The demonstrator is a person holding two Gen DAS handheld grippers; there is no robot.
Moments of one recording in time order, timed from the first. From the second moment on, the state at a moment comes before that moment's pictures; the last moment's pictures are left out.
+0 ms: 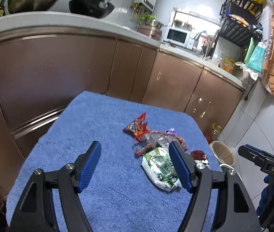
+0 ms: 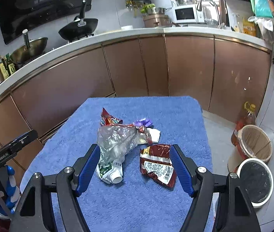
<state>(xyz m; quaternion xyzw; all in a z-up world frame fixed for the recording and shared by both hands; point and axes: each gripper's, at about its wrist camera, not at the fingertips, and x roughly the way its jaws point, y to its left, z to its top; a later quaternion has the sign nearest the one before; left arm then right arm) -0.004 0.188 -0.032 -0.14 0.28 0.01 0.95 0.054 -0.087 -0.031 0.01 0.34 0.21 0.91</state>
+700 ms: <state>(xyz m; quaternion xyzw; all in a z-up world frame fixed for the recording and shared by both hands) 0.047 0.194 -0.108 -0.17 0.38 -0.06 0.91 0.102 -0.072 -0.093 0.00 0.40 0.28 0.87</state>
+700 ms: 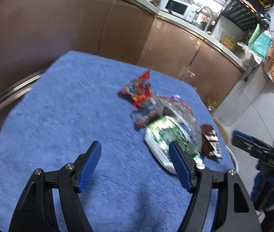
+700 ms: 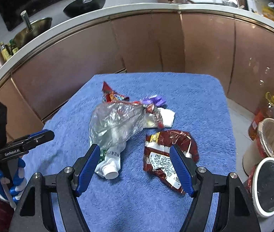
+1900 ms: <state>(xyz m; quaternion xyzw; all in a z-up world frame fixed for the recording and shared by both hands) 0.129 0.115 -0.113 -0.18 0.43 -0.14 0.87 0.174 -0.112 -0.160 0.05 0.46 0.27 0.84</state>
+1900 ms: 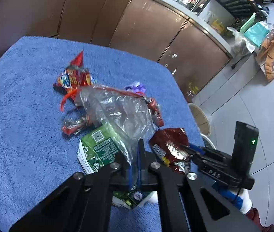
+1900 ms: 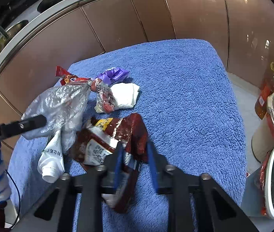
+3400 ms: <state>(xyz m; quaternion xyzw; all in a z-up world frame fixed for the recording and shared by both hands) 0.214 -0.358 -0.083 0.04 0.45 -0.43 0.78 0.124 -0.475 -0.189 0.16 0.39 -0.18 0.89</state>
